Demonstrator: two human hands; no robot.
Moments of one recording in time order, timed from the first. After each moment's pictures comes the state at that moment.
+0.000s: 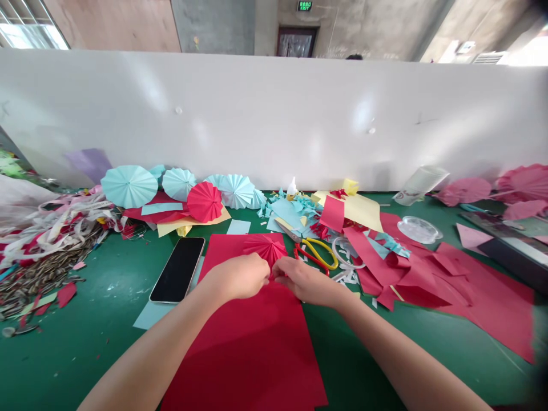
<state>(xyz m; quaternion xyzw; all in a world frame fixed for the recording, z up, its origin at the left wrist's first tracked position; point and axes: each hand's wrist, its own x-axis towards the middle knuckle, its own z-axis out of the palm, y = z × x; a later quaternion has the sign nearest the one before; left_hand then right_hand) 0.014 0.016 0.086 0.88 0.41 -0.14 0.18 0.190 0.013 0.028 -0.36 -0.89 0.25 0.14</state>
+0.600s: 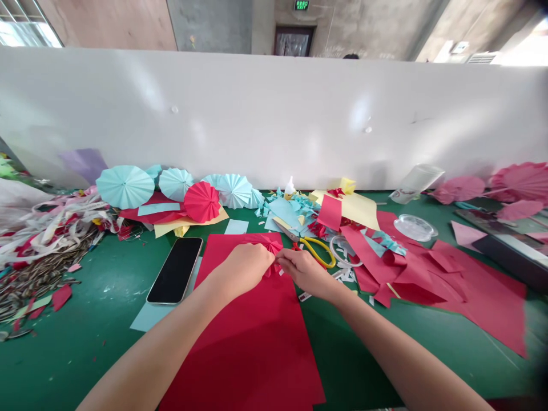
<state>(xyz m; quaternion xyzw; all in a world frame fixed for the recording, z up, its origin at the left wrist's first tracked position) 0.023 0.019 0.079 0.90 0.42 -0.06 0.07 0.188 0.017 0.030 -0.45 -0.83 0.23 0.21</state>
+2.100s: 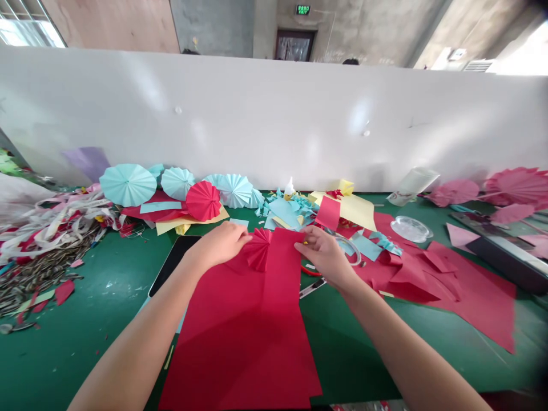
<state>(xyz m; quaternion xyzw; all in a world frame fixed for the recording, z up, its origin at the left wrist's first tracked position) -0.020 0.042 0.089 0.81 0.57 -0.04 0.11 0.206 0.018 0.048 -0.50 -0.61 0.42 0.44</state>
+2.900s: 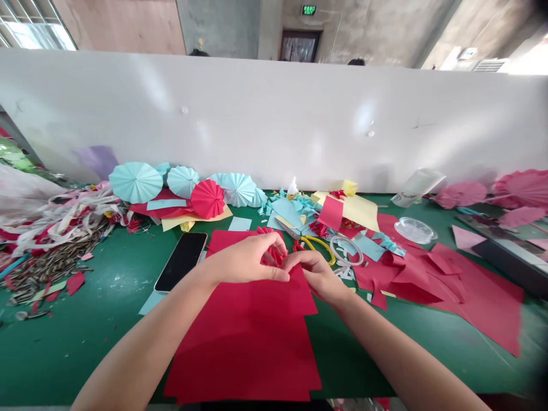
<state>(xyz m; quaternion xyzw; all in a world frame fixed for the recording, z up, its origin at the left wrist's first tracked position) 0.002 0.006 0.101 0.81 0.34 0.17 0.46 0.188 -0.007 0.036 -0.29 -0.62 0.60 0.41</state>
